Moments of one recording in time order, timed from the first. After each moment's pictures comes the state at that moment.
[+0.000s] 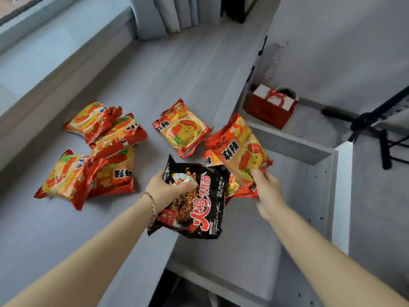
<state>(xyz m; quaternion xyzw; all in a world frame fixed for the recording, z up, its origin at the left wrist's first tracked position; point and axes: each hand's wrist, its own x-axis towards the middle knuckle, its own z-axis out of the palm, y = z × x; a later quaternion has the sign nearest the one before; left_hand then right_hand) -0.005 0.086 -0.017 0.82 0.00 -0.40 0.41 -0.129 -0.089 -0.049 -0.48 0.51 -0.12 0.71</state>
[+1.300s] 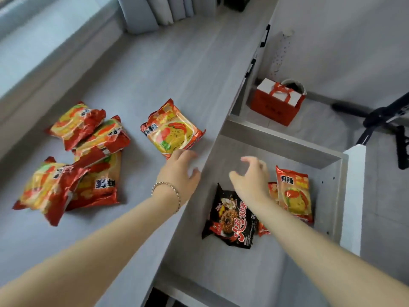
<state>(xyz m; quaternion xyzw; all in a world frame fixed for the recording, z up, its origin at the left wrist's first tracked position) -0.001 0.010 -0.039 0.92 -0.26 -0.19 0.25 -0.095 -0.115 -0.058 -0.77 0.46 -0.02 0.45</state>
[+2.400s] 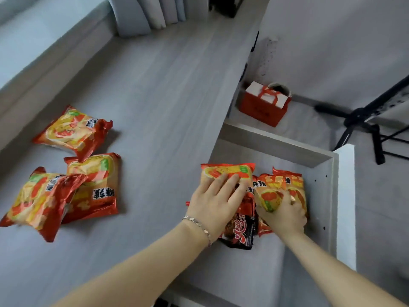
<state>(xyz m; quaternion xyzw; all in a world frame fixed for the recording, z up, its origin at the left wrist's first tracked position) -0.047 0.013 -0.048 0.81 -0.58 0.04 0.09 -0.172 -0.132 -0.124 -0.75 0.59 0.10 0.27</state>
